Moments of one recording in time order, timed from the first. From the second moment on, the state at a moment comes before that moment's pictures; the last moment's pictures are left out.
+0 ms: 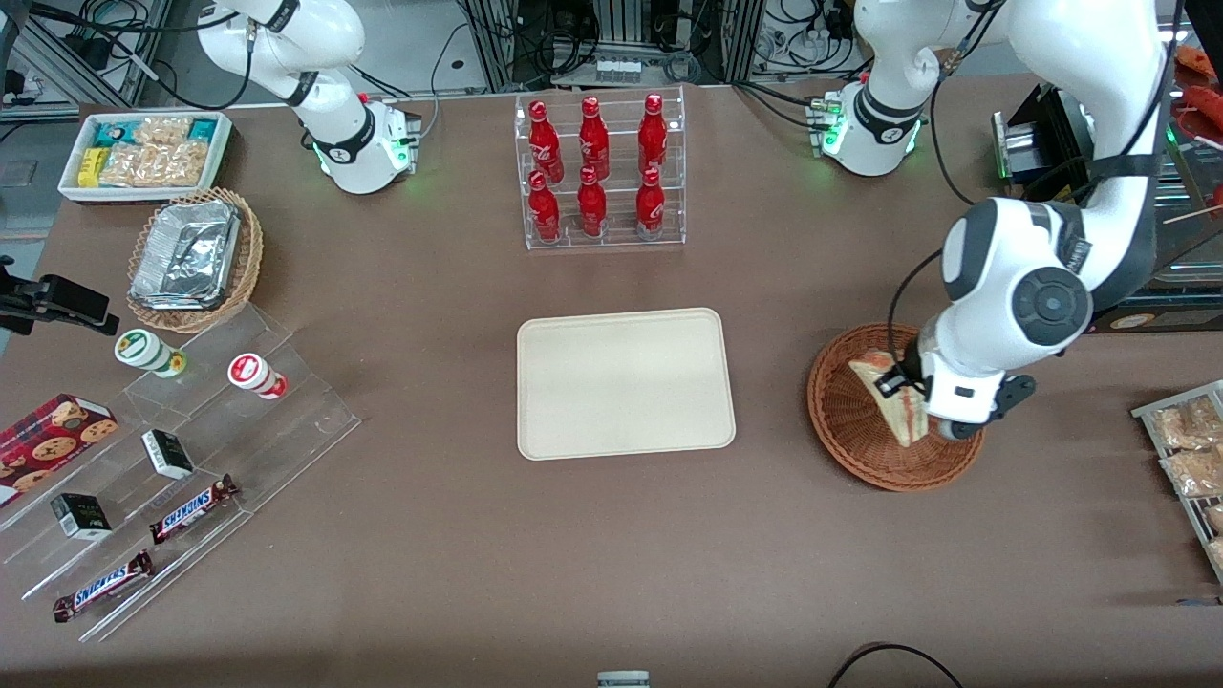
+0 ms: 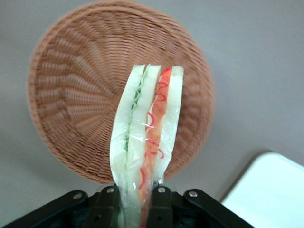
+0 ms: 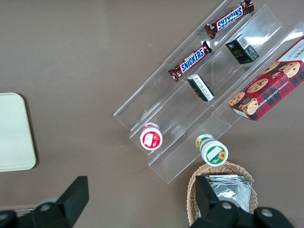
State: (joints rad) arm -0.14 0.26 -0.11 -1.87 0.00 2.00 -0.74
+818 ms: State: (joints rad) arm -0.51 0.57 -0.12 -1.55 -0.02 2.01 -0.77
